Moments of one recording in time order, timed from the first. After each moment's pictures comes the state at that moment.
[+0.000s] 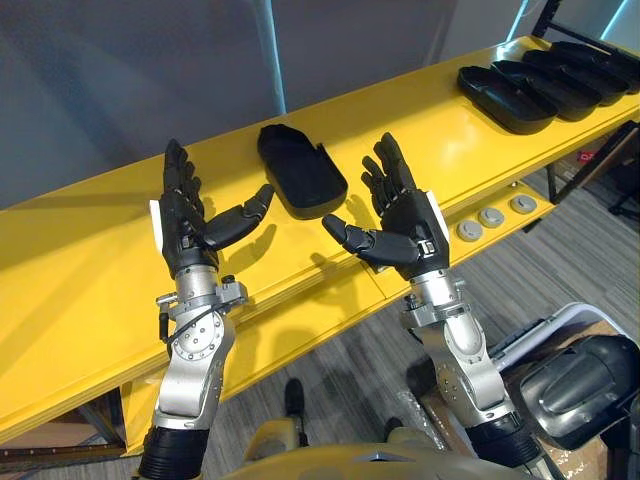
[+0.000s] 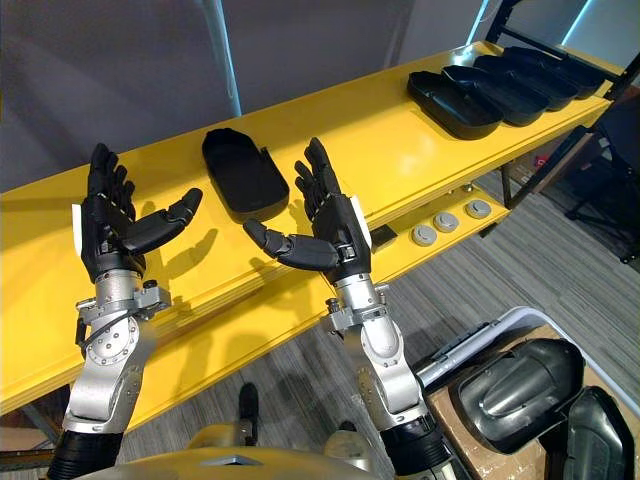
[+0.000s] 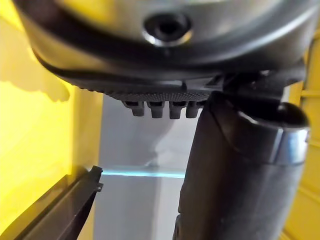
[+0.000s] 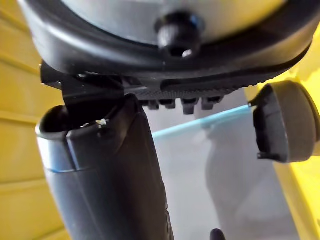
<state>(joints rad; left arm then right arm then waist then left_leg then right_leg) 0.11 0.17 -0.05 -0.34 -0.23 -0.09 0.39 -0.01 -0.19 0.29 -0.17 0.41 -0.29 0.10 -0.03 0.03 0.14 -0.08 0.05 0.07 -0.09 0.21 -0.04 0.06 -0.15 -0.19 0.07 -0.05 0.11</state>
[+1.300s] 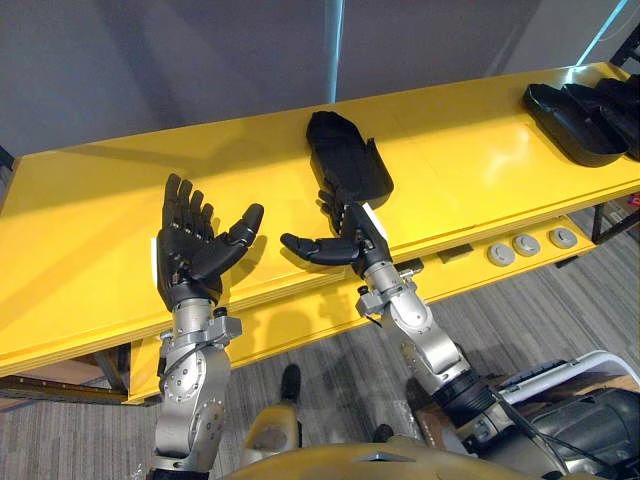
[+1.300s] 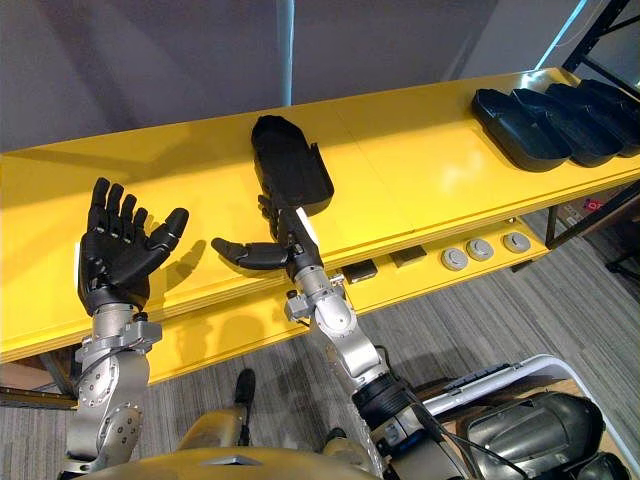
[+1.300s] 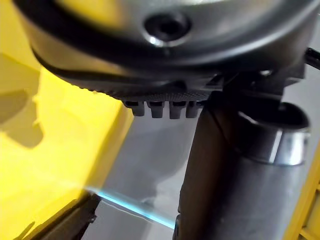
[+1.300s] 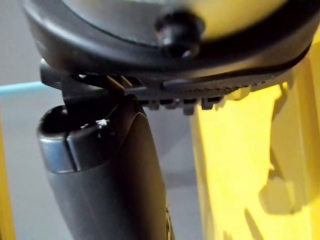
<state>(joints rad) 0.25 0.13 -0.06 -0.34 -0.46 -0.24 0.29 -0.26 -0.14 0.44 0.20 0.28 -0.18 -0.07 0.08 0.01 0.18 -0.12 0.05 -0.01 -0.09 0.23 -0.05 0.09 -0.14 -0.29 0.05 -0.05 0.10</state>
